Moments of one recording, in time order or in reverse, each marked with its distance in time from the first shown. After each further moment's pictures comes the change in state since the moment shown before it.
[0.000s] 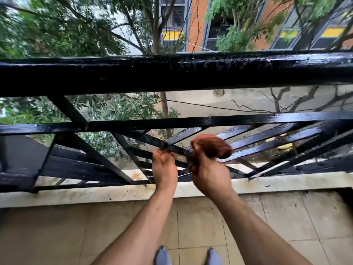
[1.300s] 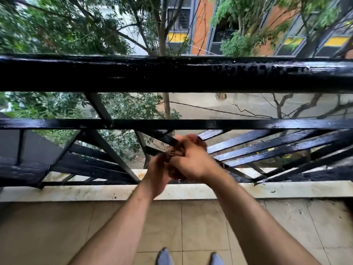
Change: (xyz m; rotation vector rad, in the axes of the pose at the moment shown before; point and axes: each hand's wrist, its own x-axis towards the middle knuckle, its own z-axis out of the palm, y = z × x) left_hand 0.025 0.037 -0.069 -0.252 -0.466 -0.450; right_hand 0.018 -0.106 -0.036 0.338 -0.376 -0.038
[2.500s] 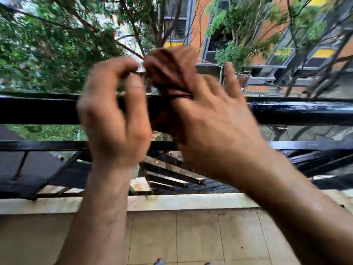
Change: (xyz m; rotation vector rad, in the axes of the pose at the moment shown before) left_hand -0.131 0.192 0.083 0.847 0.528 1.538; right_hand -0.065 -0.120 -0.129 -0.868 0.554 -0.463
